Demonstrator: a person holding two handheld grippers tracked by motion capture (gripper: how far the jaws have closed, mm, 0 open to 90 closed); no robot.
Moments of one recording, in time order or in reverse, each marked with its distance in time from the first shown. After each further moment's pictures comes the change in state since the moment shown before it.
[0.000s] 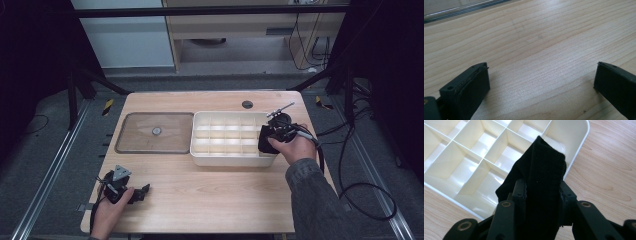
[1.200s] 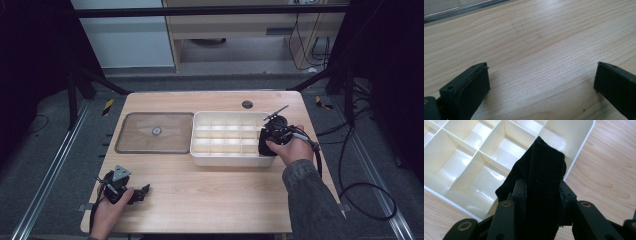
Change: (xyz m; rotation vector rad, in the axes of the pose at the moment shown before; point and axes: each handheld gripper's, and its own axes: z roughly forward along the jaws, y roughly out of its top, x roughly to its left) left arm 0.000 0.000 0.000 -0.001 -0.006 0.006; right arm 0.007 -0.001 0.009 0.047 -0.041 -0.033
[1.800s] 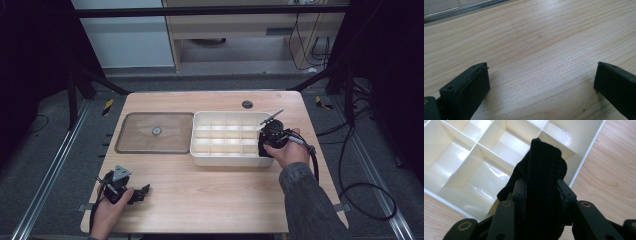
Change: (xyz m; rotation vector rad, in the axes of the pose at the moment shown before) left arm 0.000 0.000 0.000 0.001 -0.001 0.002; right arm 0.009 -0.005 0.013 0.020 -0.020 -0.027
